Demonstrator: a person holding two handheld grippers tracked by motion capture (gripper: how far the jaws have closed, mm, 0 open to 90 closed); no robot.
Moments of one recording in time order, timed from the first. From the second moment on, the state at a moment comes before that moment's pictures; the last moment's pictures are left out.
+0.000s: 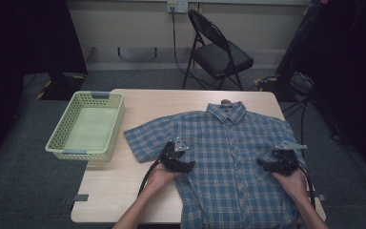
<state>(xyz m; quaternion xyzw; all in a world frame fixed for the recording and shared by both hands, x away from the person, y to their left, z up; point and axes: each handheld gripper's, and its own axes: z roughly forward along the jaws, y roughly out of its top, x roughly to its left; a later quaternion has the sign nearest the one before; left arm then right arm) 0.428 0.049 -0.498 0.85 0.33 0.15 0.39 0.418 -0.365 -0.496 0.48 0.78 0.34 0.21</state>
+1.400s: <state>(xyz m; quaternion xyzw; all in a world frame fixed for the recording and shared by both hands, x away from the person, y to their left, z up) 0.518 0.076 -0.499 0.83 0.37 0.17 0.38 0.470 -0.353 -0.495 0.49 0.77 0.32 0.24</state>
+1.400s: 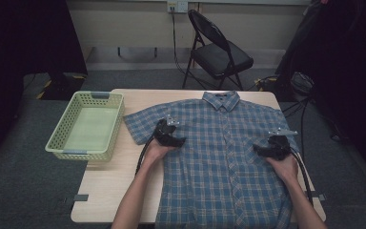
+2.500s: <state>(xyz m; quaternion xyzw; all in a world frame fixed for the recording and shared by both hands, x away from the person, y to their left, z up) 0.318 0.080 -0.498 0.87 0.26 0.11 0.40 0.335 -0.352 -0.489 0.47 0.78 0.35 0.23</state>
